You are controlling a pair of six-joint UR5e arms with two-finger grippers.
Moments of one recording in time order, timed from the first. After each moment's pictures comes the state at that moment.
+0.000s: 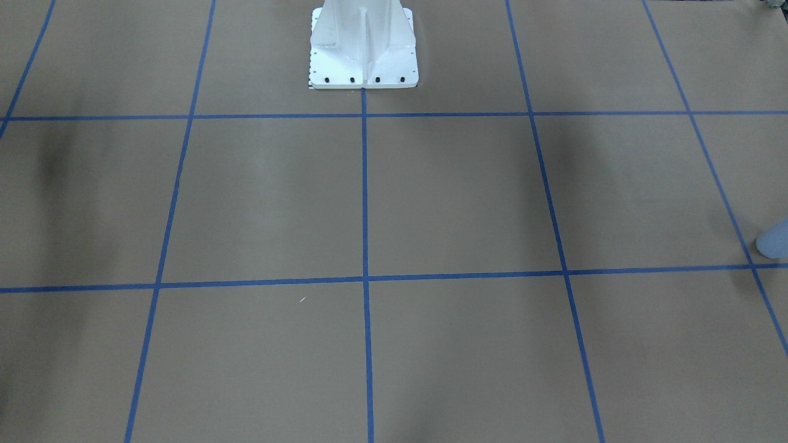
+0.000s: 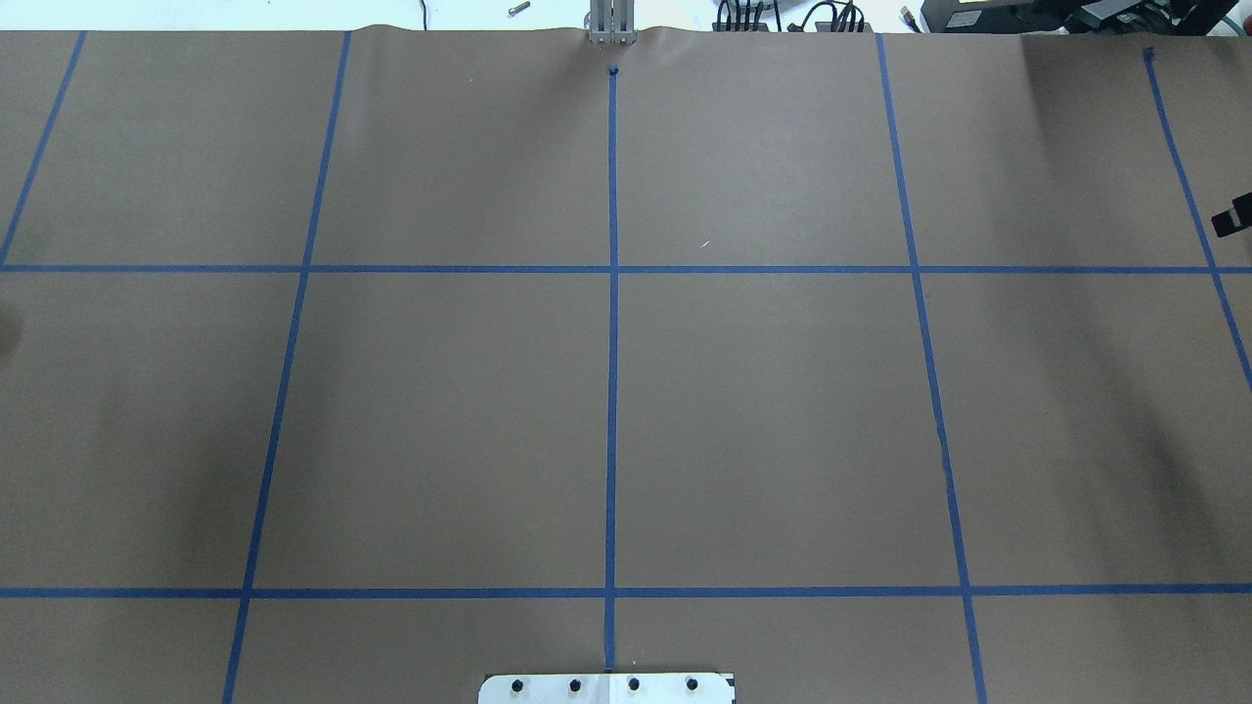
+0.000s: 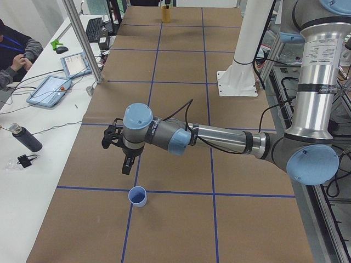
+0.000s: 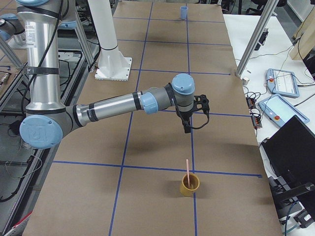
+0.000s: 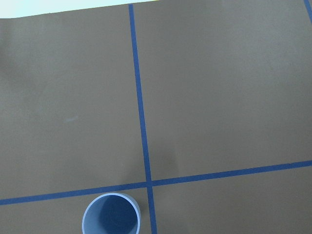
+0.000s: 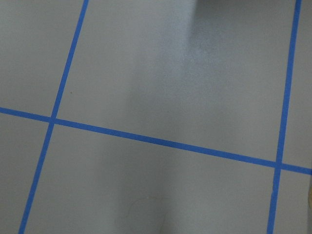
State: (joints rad) left arm -1.57 -1.64 -1.59 -1.88 -2.34 -0.14; right arm 1.31 -1.56 1.88 -1.39 2.26 0.27
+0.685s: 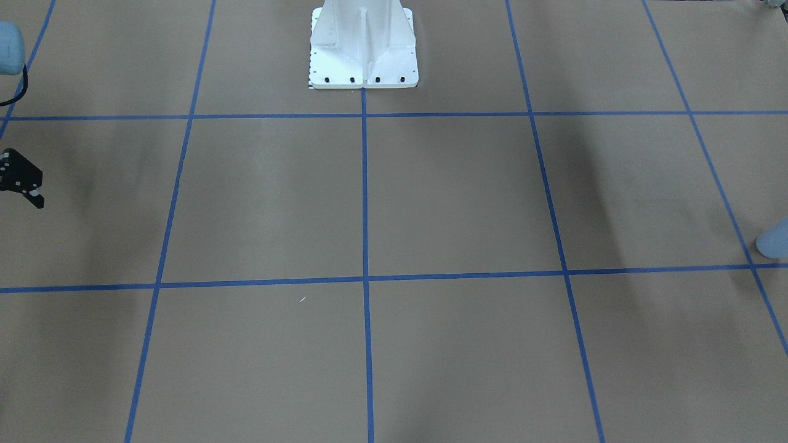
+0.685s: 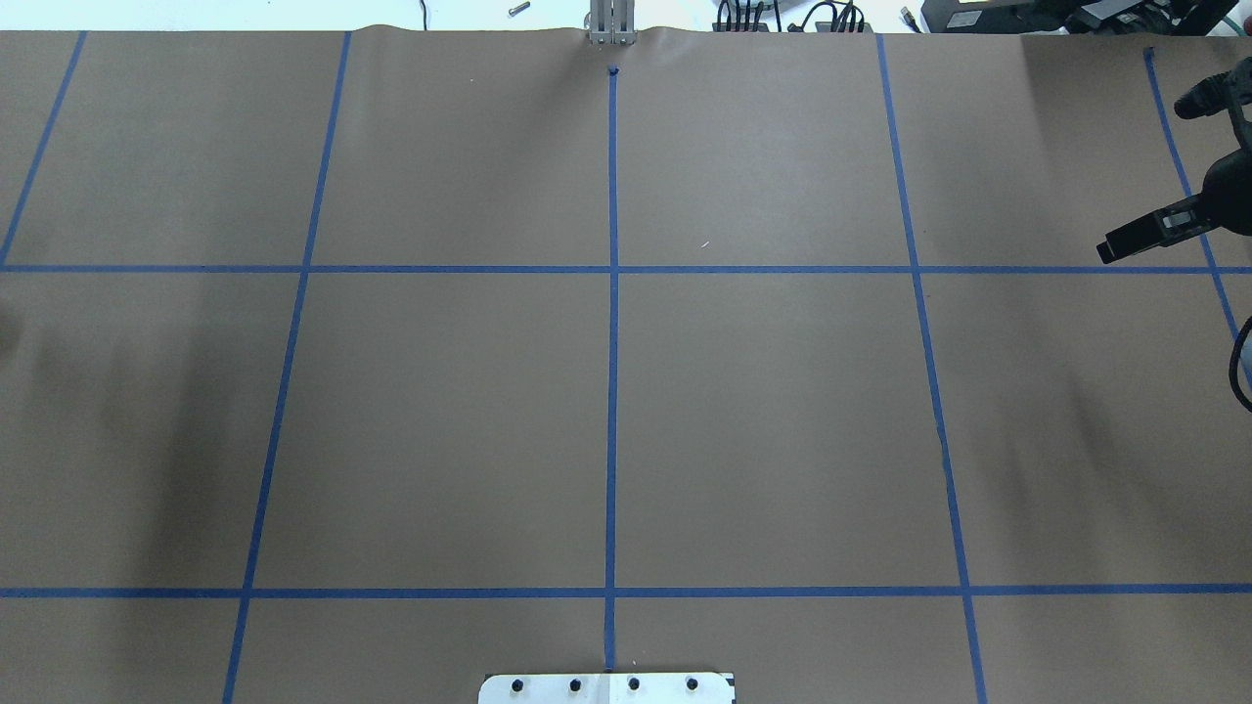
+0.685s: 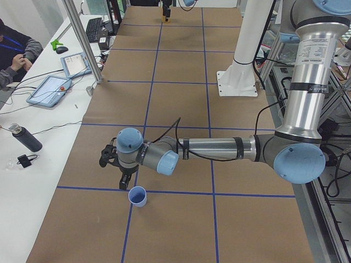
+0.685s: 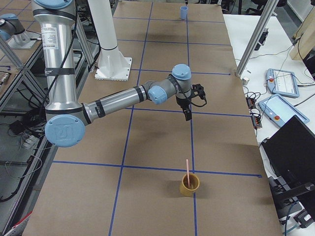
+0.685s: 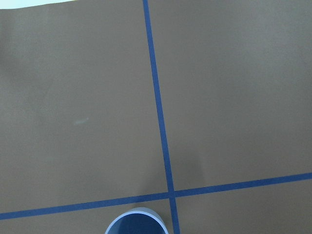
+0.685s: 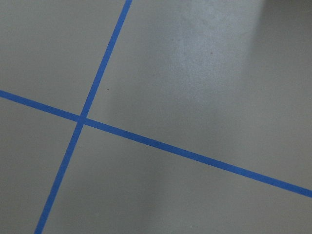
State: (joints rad) left arm -1.44 -1.67 -1.38 -2.01 -2.34 -0.15; right arm 1.16 -1.52 1.87 -1.35 2.18 0.37
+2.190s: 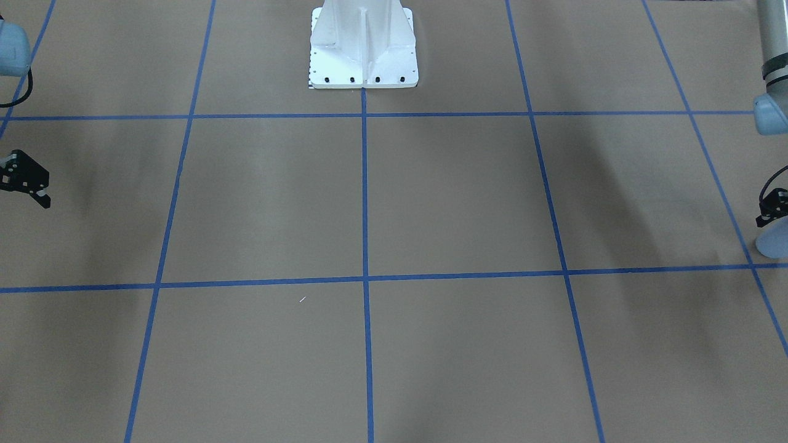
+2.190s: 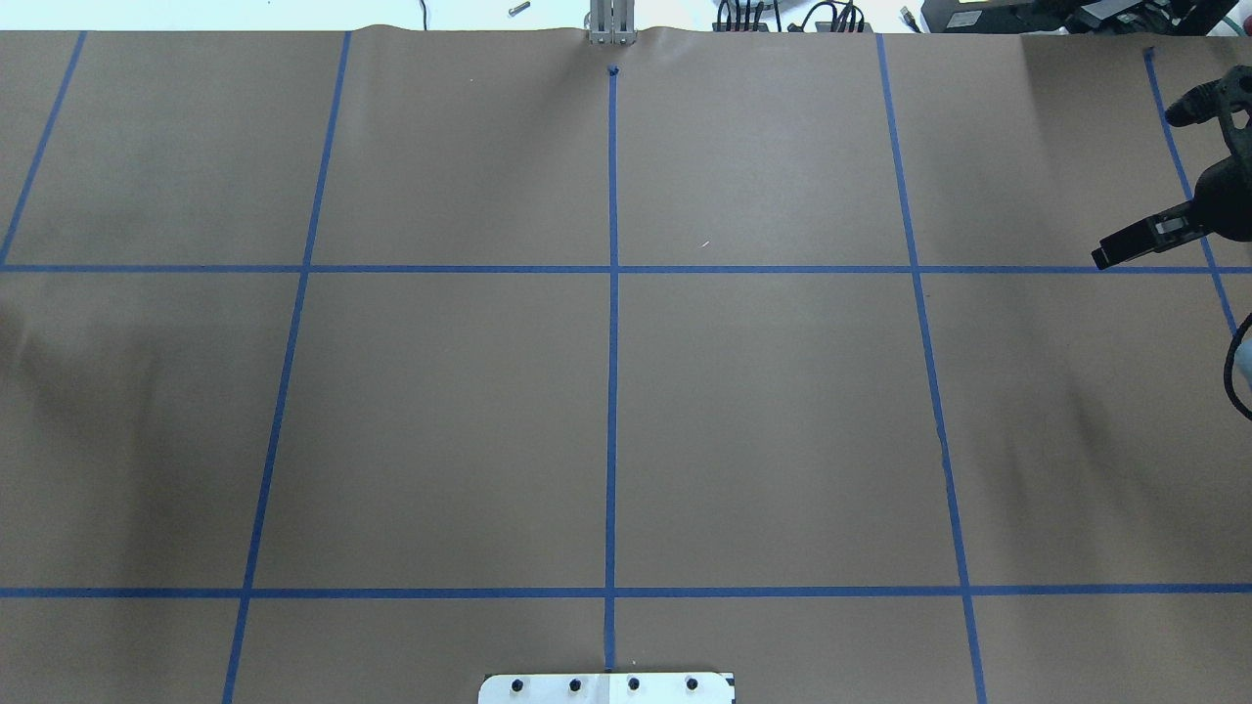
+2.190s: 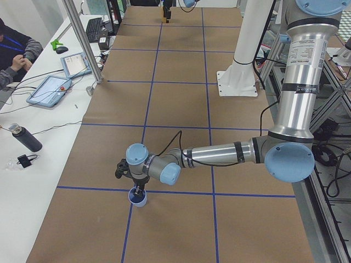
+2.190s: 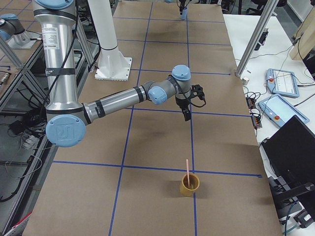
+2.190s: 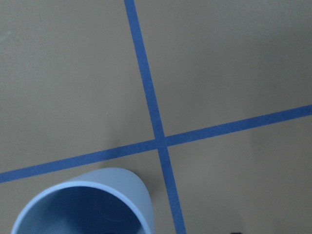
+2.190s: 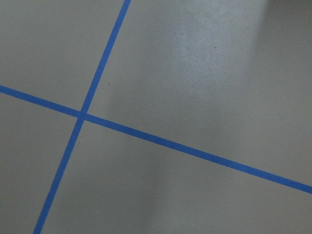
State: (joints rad) left arm -1.34 -1.66 -1.27 -2.09 -2.27 -0.14; right arm 1.15 -1.52 1.87 -1.35 2.18 0.37
